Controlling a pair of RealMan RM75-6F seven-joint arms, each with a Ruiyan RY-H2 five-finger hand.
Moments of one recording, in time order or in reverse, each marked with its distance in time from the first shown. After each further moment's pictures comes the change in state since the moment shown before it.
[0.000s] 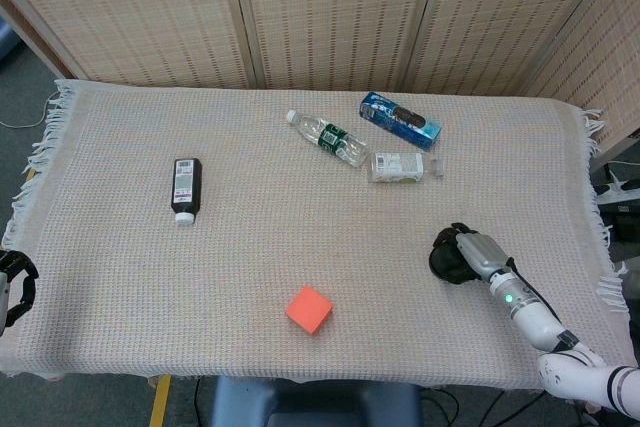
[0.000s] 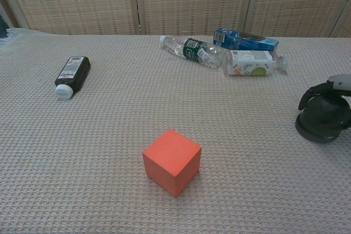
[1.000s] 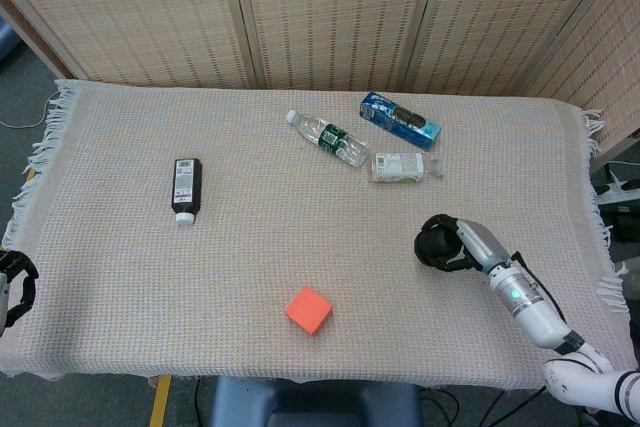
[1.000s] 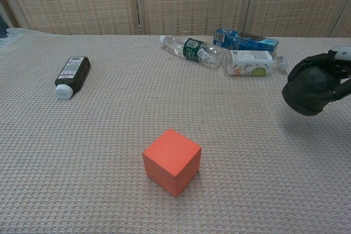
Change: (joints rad) left arm 0.002 0.000 -0.001 0.001 0.005 0.007 -0.006; right arm -0.044 0.014 0.053 0.000 -0.228 0.103 0.441
